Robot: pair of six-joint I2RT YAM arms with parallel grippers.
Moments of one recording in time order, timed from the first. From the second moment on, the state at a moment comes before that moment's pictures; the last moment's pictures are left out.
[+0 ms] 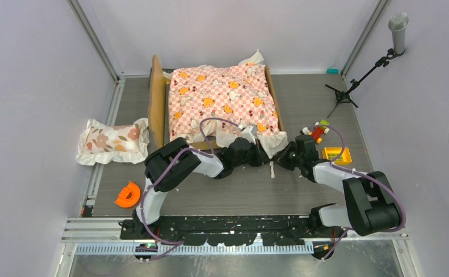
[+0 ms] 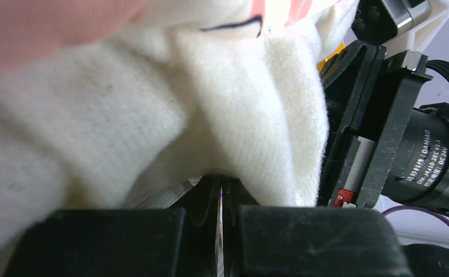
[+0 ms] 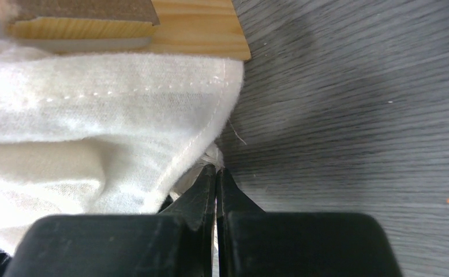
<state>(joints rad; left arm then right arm) -0.97 2.06 1.00 0.72 0.08 -0.89 0.23 1.30 0.38 0.15 -0.19 0.86</state>
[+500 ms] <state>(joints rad) -0.96 2.06 1.00 0.72 0.09 -0.89 0.23 1.38 0.38 0.25 -0.27 0.87</state>
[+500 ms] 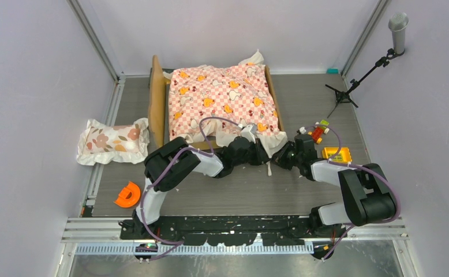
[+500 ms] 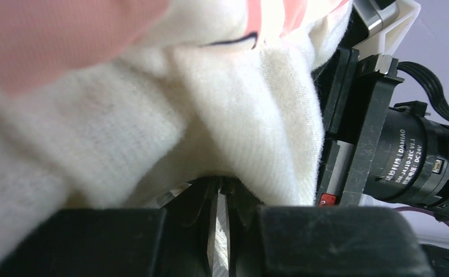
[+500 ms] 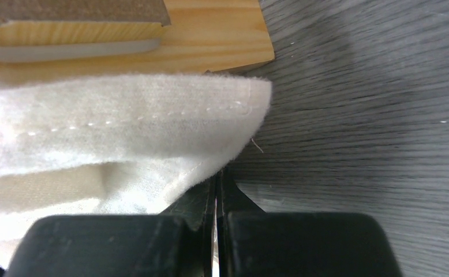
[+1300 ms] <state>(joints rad) -0.96 1.98 0.99 0.62 0.12 -0.79 0.23 1.41 0.39 0.26 -0.31 0.86</state>
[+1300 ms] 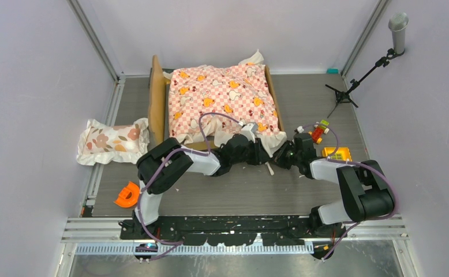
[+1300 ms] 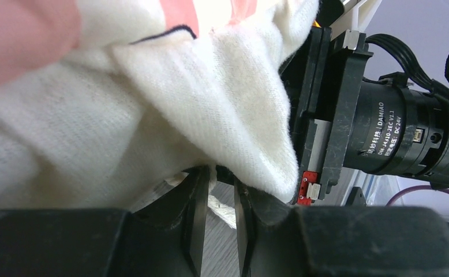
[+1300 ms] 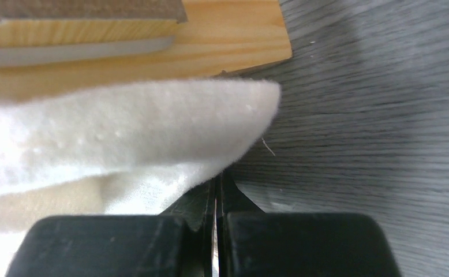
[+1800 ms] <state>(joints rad) -0.96 1.94 0.98 0.50 0.11 -0.73 0.23 1.42 0.43 0.19 -0.35 0.81</state>
